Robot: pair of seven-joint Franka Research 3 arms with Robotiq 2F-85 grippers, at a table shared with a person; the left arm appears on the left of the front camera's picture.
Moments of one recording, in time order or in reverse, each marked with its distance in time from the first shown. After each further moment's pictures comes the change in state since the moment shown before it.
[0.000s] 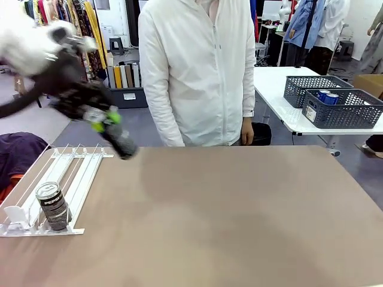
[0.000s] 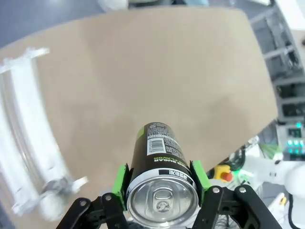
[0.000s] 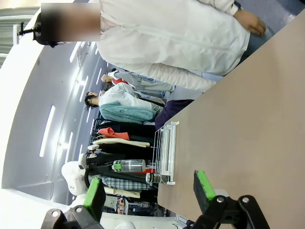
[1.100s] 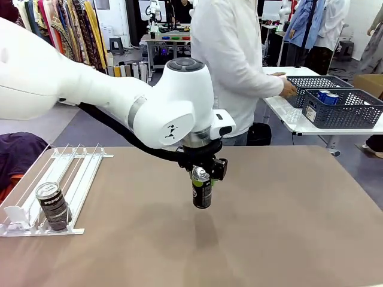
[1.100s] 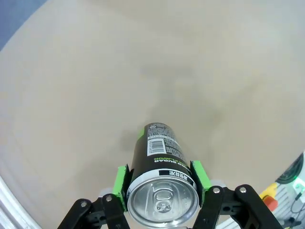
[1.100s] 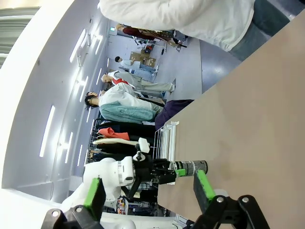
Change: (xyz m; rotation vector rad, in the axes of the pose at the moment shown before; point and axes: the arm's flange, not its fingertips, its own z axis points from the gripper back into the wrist) left arm 0.003 -0.169 -0.272 0.304 0.167 -0.310; right arm 0.000 0.000 0.000 0.000 0.000 0.000
